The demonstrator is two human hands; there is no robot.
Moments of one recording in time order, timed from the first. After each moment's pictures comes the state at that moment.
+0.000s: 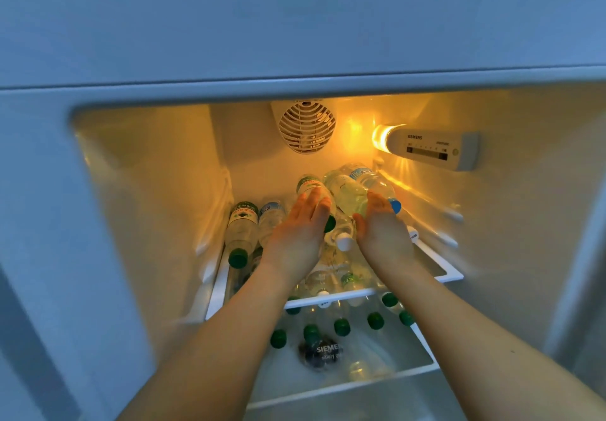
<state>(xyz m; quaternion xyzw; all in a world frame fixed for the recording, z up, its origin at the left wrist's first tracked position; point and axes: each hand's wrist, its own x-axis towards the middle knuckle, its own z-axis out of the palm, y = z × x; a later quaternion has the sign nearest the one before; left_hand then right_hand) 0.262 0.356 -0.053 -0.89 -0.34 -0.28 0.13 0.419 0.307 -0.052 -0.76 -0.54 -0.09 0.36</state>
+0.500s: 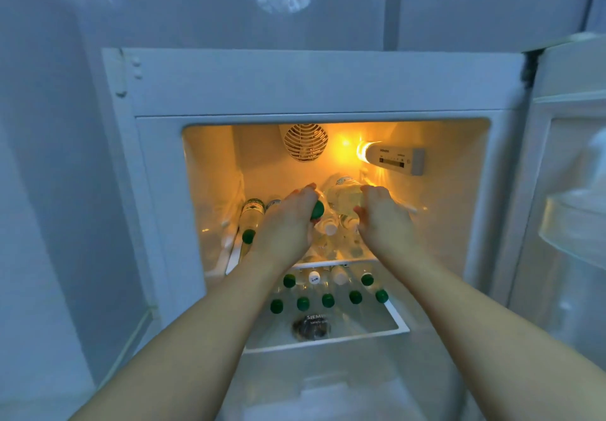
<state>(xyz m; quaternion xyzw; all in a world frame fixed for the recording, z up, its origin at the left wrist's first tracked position) 0.224 0.231 -0.008 -0.86 -0.35 -0.38 0.07 0.390 0.170 0.001 -0.73 -0.58 -0.17 0.31</state>
